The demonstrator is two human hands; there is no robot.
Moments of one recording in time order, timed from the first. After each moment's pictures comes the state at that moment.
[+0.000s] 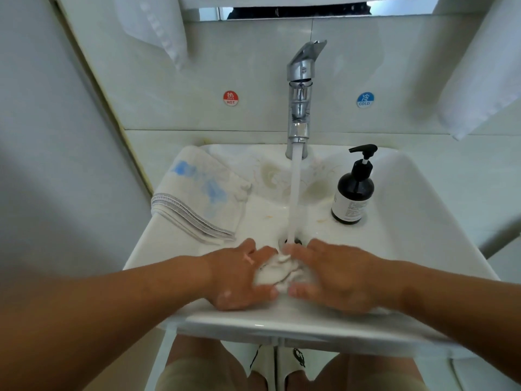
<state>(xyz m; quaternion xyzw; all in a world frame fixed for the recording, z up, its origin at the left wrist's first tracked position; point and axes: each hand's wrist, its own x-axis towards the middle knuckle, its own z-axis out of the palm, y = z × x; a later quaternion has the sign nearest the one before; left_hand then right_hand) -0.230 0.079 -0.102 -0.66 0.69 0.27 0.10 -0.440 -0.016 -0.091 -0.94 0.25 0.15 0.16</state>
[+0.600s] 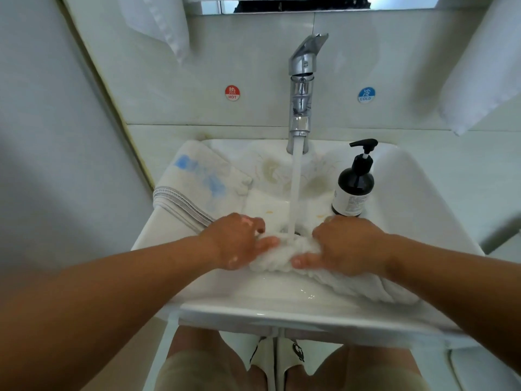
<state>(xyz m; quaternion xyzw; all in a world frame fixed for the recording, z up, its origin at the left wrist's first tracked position) -0.216 0.052 -0.110 -0.73 0.67 0.15 0.01 -0.432 -0.044 -0.089 -0.93 0.34 0.14 0.07</state>
